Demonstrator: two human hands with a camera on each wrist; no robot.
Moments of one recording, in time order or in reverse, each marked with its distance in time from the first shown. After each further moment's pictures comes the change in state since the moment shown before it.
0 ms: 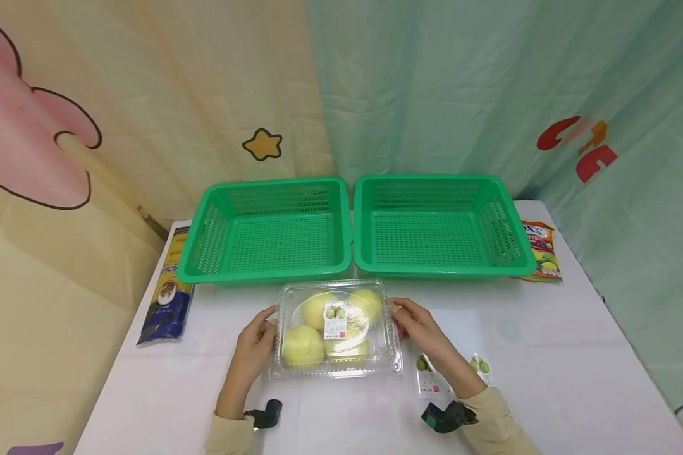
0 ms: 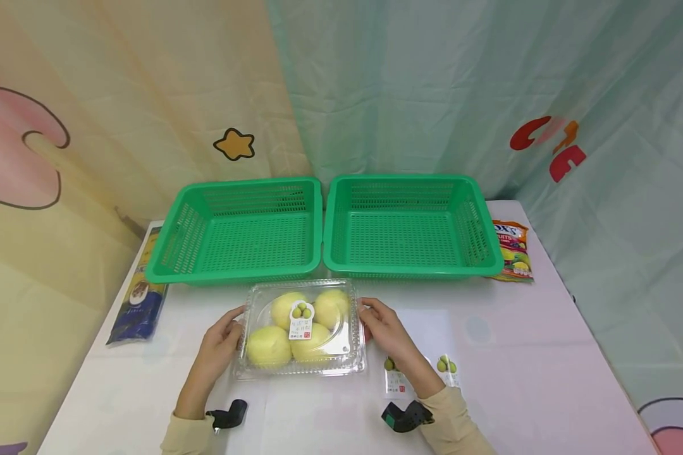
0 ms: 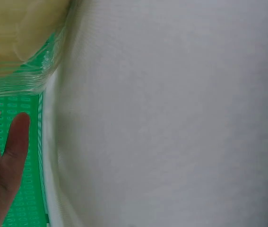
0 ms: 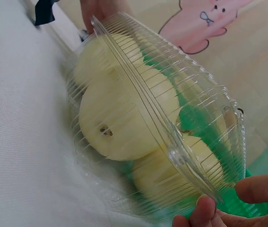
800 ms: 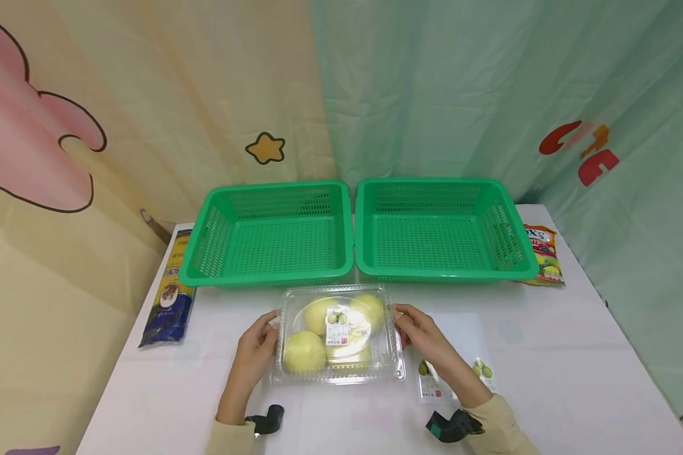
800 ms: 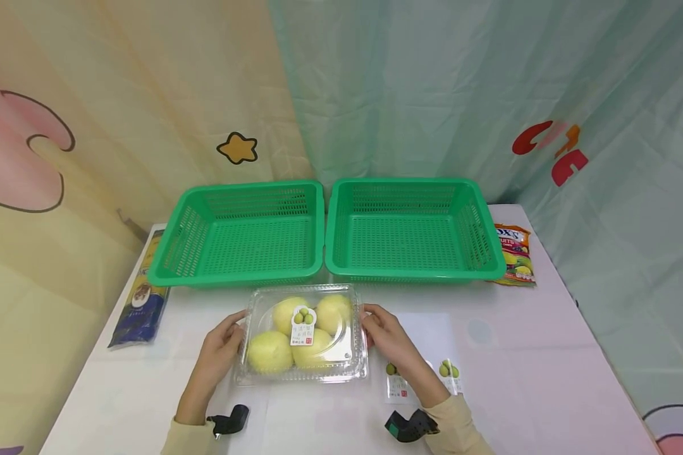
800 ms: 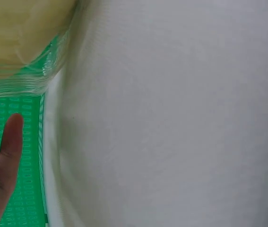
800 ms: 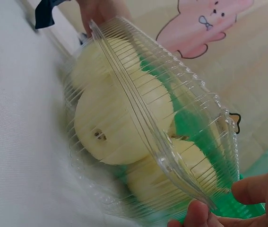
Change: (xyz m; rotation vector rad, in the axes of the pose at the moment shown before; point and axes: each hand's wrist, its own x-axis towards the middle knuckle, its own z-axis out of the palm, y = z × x) left_hand -0.002 0.001 -0.002 -0.059 -0.007 0.000; right_hand -0.005 -0.002 0.000 -0.032 -0.049 -0.002
